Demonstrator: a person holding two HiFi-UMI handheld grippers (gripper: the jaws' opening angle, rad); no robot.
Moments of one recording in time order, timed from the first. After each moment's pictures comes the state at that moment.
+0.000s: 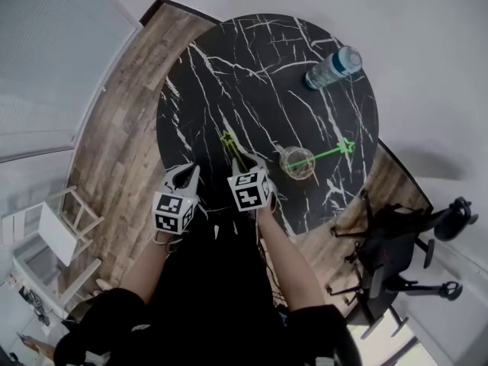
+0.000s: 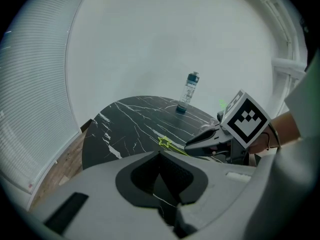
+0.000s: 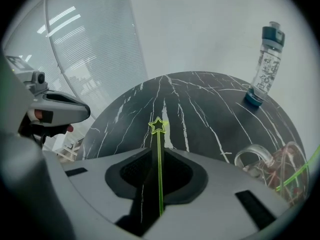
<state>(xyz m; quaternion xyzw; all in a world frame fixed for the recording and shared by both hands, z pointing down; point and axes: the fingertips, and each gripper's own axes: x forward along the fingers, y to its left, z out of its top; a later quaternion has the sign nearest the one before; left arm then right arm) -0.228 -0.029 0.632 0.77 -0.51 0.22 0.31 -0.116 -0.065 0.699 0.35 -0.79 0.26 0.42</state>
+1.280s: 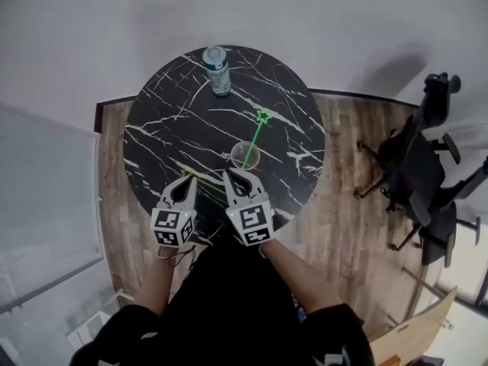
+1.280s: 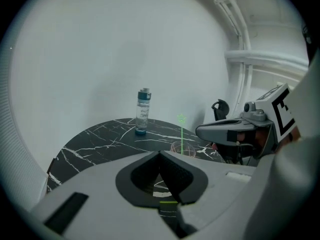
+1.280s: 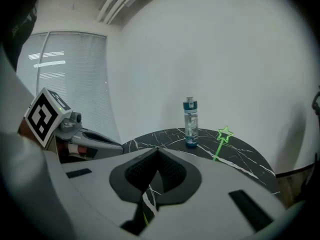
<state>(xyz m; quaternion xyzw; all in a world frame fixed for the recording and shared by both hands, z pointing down) -0.100 -0.079 0.534 0.90 -0.34 0.22 0.17 -0.011 -0.060 0.512 0.58 -0.78 0.17 0.13</state>
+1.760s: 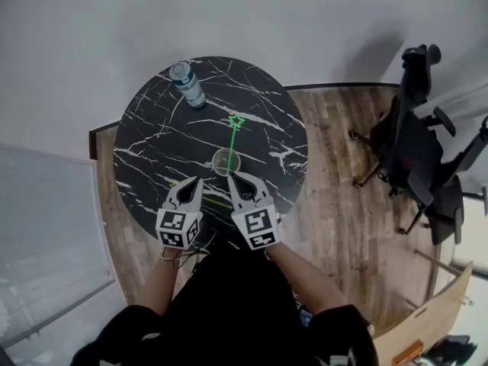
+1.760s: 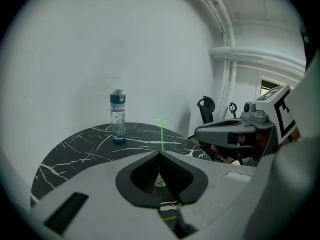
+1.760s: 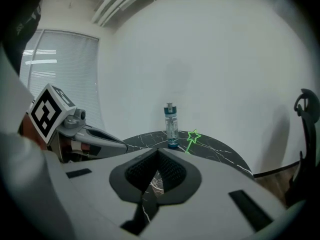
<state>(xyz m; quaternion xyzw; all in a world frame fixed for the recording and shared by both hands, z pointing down) -0.020 -0.069 0.523 0.92 -0.27 0.23 0.14 0.058 -0.034 0.505 0.64 -0.74 0.16 0.12</state>
